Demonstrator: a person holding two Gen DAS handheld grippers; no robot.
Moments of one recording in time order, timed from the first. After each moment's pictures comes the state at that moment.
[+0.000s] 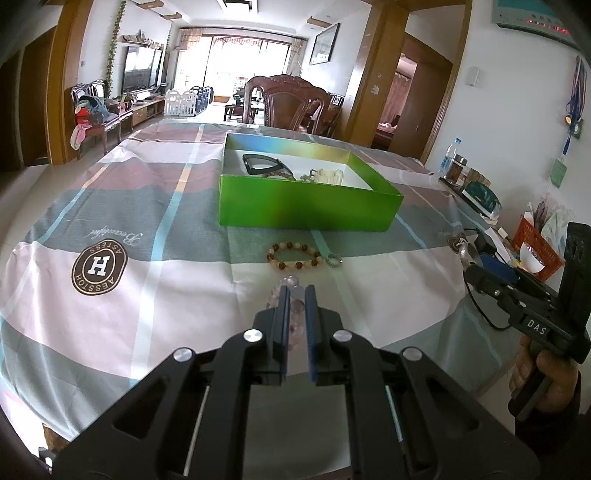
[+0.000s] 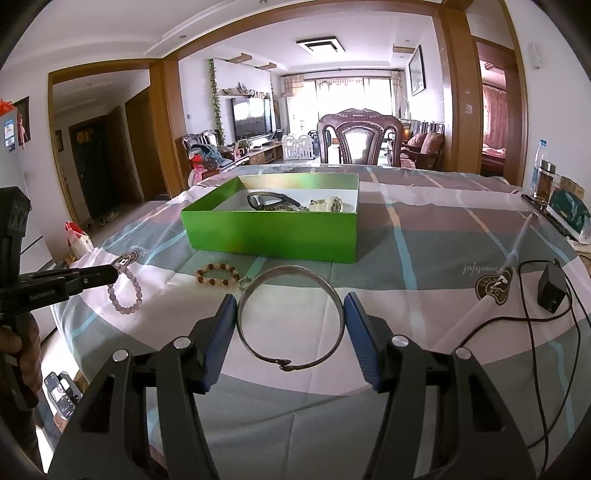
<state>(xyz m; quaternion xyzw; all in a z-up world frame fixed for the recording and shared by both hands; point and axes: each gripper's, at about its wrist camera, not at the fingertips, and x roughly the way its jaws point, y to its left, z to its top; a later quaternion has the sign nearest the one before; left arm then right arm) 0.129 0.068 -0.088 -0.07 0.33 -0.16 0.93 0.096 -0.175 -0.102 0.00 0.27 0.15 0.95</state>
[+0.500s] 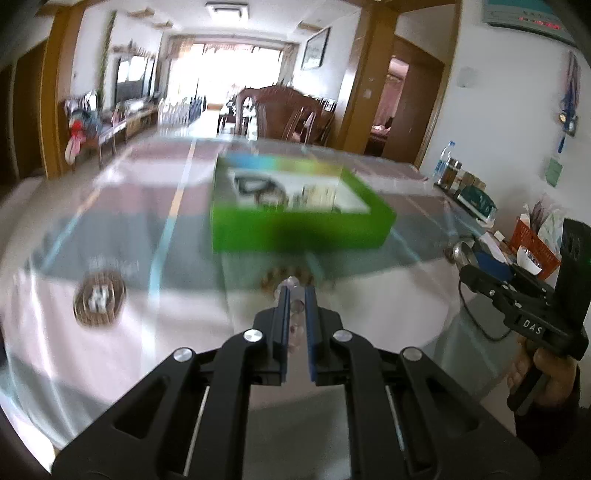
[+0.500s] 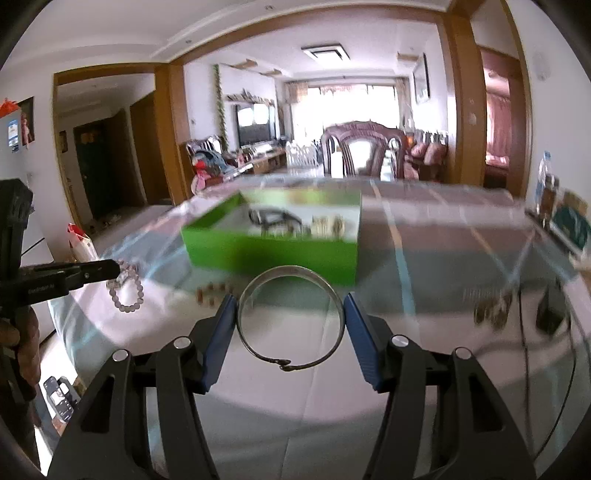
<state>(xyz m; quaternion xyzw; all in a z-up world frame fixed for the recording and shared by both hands) 0.147 0.062 -0.062 -0.05 0.31 -0.17 0.94 0.118 -0.173 -0.077 -0.01 0.25 0.16 0.96</state>
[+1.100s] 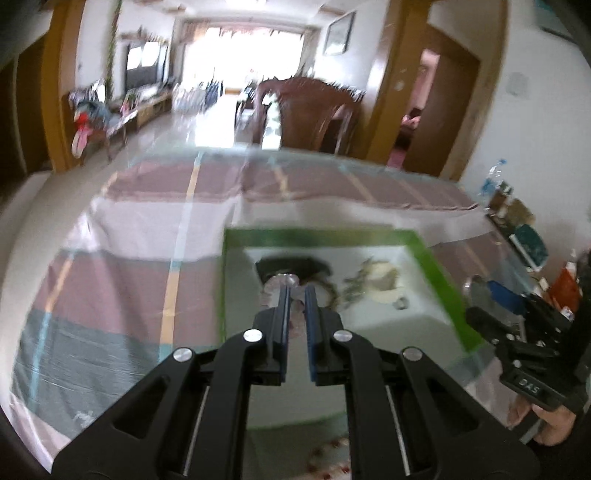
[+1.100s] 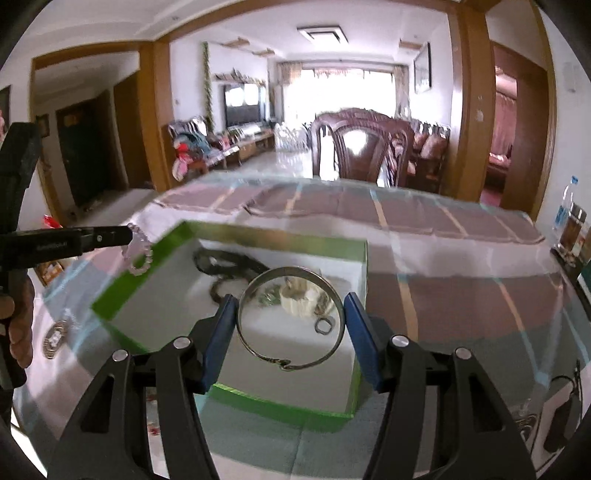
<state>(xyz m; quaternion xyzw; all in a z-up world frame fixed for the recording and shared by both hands) 0.382 0.055 -0.052 -0.05 0.37 -0.12 0.92 0.322 -0.150 -0.086 -0.03 0.31 0.12 0.94</state>
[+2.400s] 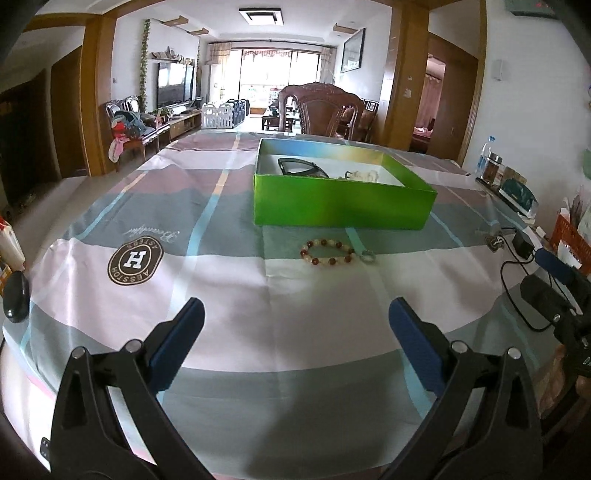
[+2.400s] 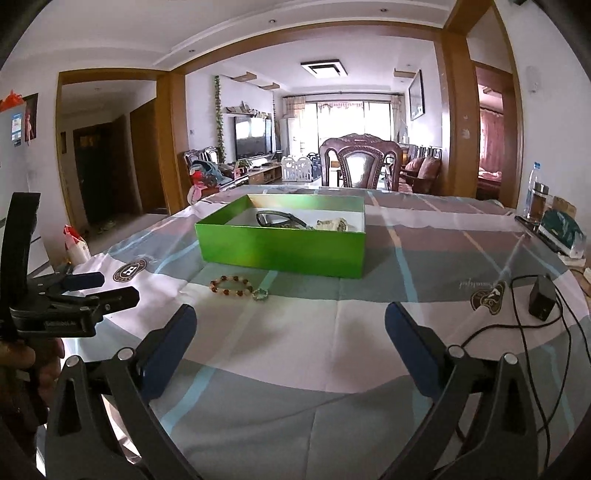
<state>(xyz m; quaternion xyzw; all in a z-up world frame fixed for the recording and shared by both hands) 0.110 0.056 -0.100 -0.04 0.32 -0.07 0.94 0.070 -0.165 -0.101 -0.01 0.23 0.14 0.96</state>
